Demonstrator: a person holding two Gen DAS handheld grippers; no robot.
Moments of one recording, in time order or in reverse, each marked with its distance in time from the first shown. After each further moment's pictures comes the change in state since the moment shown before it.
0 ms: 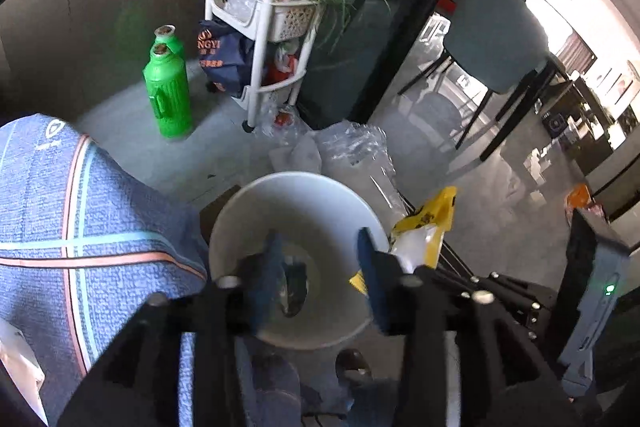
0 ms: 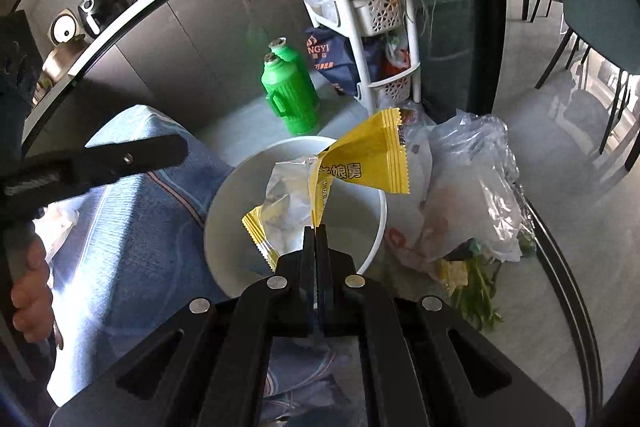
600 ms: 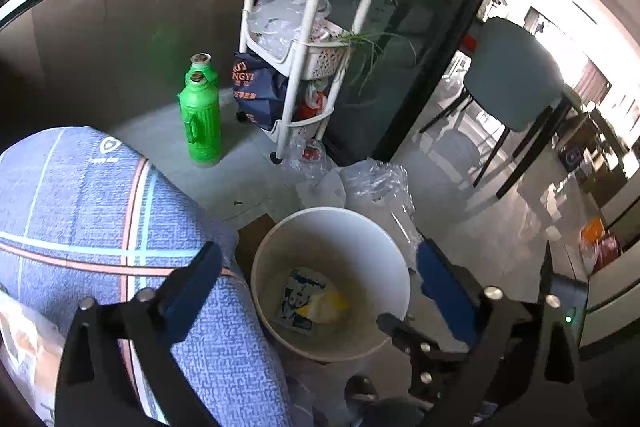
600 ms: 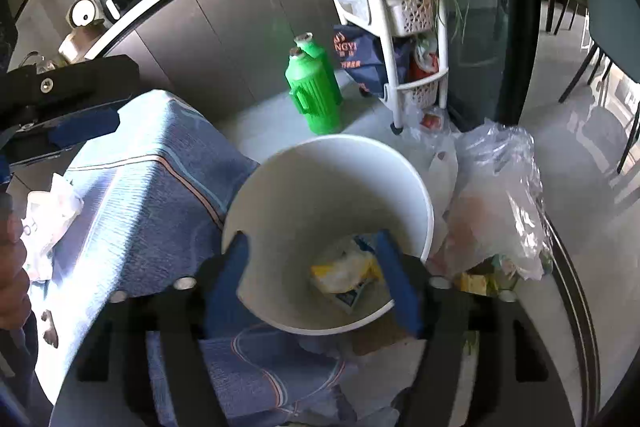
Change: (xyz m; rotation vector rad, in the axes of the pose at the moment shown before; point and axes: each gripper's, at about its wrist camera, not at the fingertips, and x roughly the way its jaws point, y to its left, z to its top) left arm -0.047 0.015 0.000 -0.061 -0.132 0.071; right arm 0.009 0.026 0.003 -0.075 -0.029 0.051
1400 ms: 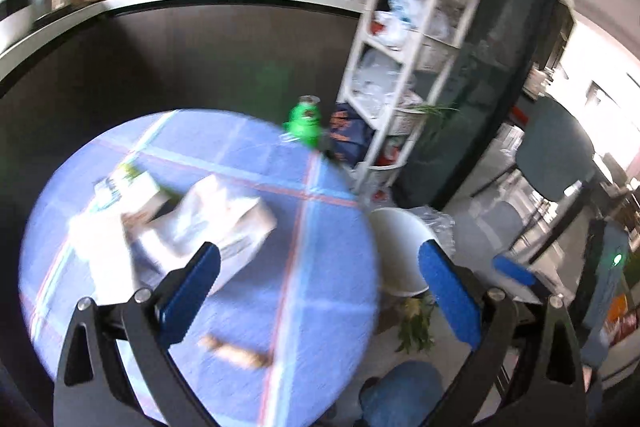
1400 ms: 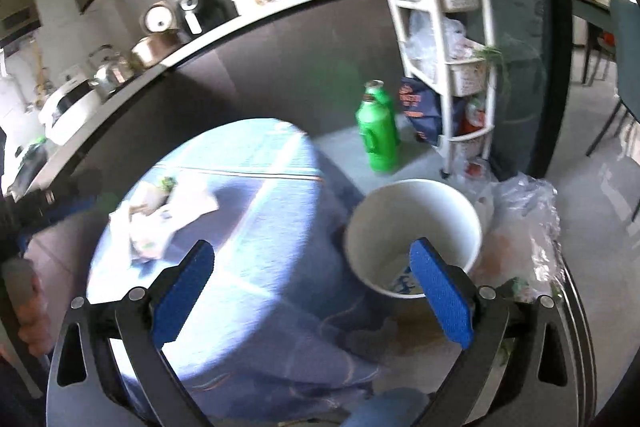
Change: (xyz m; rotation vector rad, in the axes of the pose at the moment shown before) left arm -0.218 0.050 -0.109 -0.219 -0.208 0.244; right arm -0.129 0.106 -0.023 -0.152 -0.105 0.169
